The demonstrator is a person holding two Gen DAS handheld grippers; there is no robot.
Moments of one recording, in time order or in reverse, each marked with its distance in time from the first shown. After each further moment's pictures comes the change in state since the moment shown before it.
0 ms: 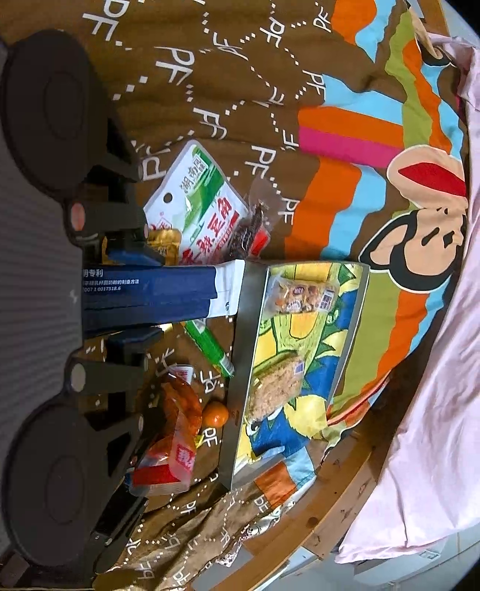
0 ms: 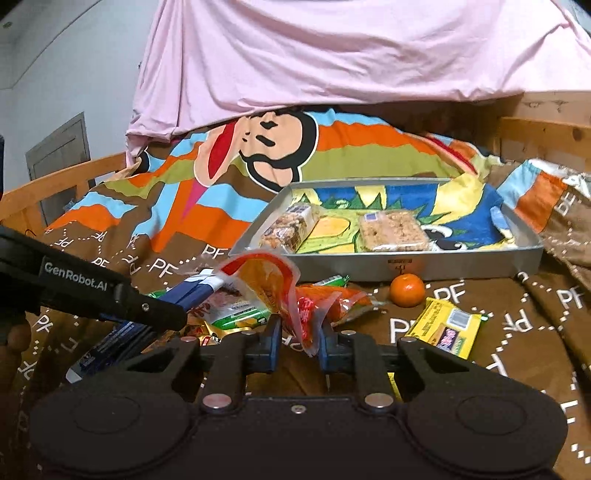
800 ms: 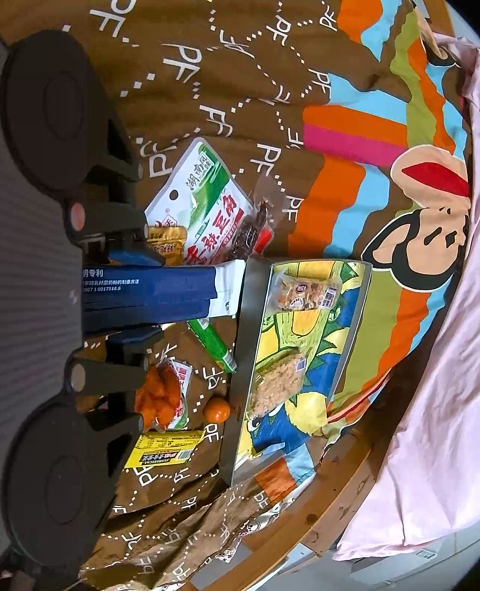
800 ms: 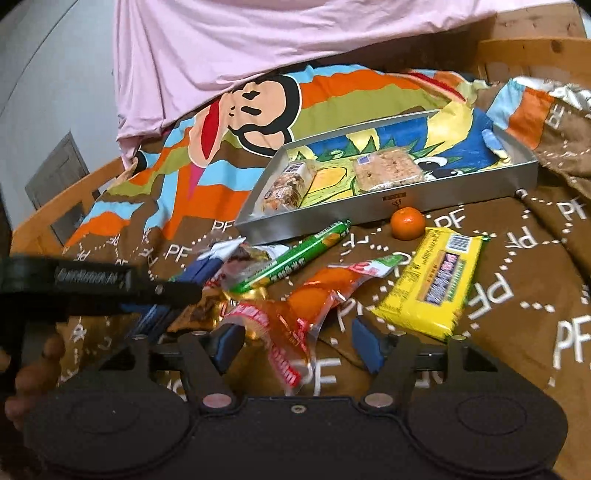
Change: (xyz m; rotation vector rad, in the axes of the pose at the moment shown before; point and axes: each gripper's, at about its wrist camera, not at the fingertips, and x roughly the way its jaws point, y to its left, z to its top) left arm -0.001 0.003 -0.004 -0.012 0.006 -0.013; right arm 0.003 -0.022 -0.004 0.252 0.170 0.103
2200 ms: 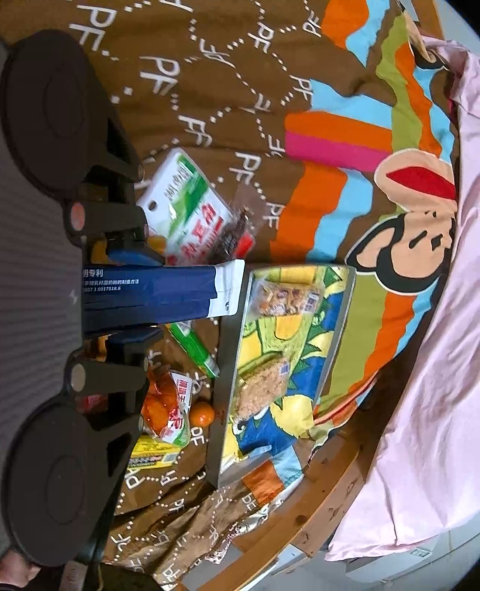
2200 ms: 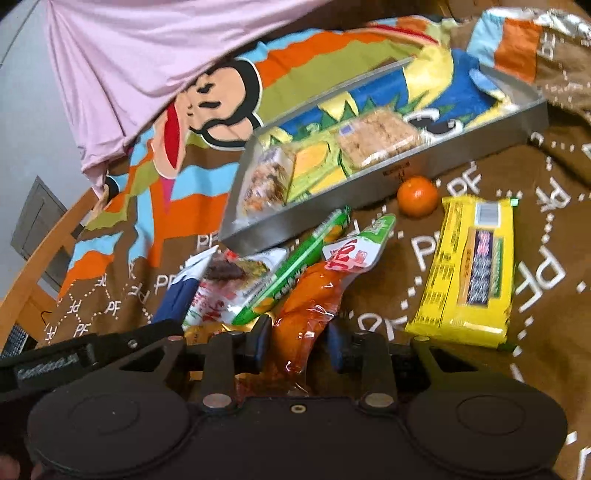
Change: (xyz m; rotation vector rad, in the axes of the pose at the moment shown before) left arm -0.004 0.001 0.011 0.007 -0.042 0.008; right arm 0.030 -0.002 0.023 0.198 0.058 -0.016
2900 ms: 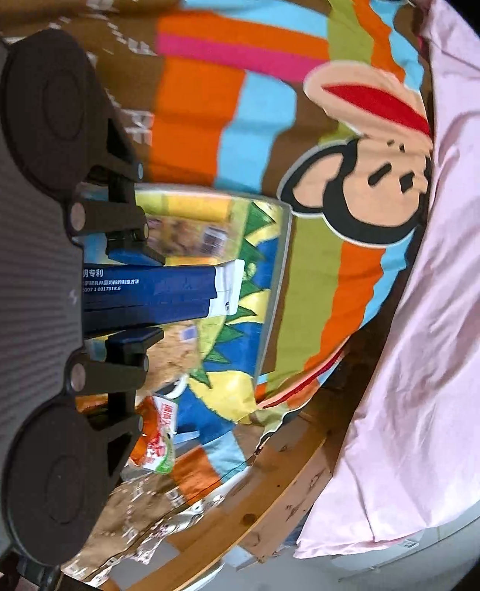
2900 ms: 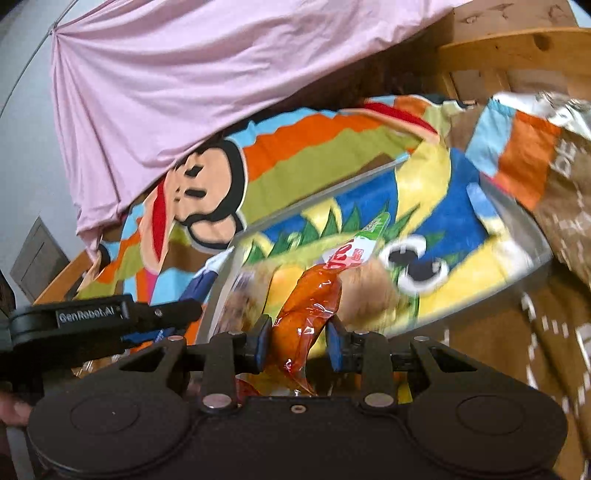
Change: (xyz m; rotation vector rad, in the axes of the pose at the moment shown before) left arm 0.089 -0.040 0.112 0.029 -0.048 -0.078; right arm 0.021 -0.042 0.113 -0.022 -0.173 0.005
